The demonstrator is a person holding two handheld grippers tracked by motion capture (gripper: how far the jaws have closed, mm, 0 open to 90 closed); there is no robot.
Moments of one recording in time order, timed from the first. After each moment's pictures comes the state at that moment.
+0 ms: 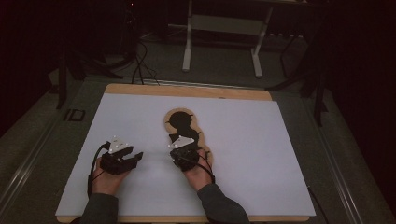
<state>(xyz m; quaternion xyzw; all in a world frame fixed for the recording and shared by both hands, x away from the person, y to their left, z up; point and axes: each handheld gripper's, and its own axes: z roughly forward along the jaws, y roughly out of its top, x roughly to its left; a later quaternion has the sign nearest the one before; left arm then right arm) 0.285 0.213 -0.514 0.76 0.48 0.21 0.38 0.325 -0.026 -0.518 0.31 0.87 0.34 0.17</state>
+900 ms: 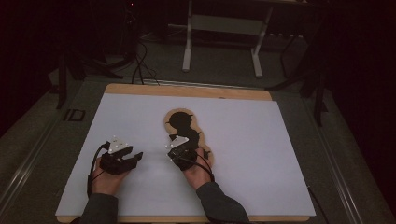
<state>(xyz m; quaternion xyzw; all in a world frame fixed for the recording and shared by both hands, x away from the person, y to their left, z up) 0.285 0.214 -0.514 0.76 0.48 0.21 0.38 0.328 -0.019 -0.519 0.30 0.89 0.30 0.19</state>
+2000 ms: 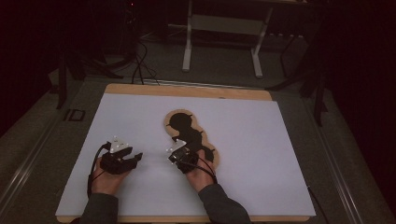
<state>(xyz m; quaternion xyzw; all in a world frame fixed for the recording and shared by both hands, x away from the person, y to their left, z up) 0.286 0.213 -0.517 0.77 0.48 0.21 0.37 0.322 -0.024 -0.525 0.29 0.90 0.24 0.22</state>
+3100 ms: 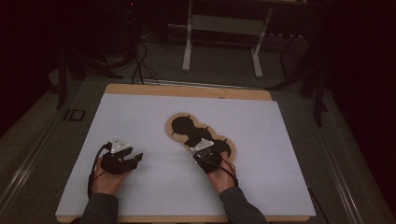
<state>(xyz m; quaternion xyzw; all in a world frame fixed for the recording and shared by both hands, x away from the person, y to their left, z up) 0.286 0.212 -0.517 0.77 0.48 0.21 0.36 0.326 -0.093 -0.524 0.34 0.88 0.25 0.22</state>
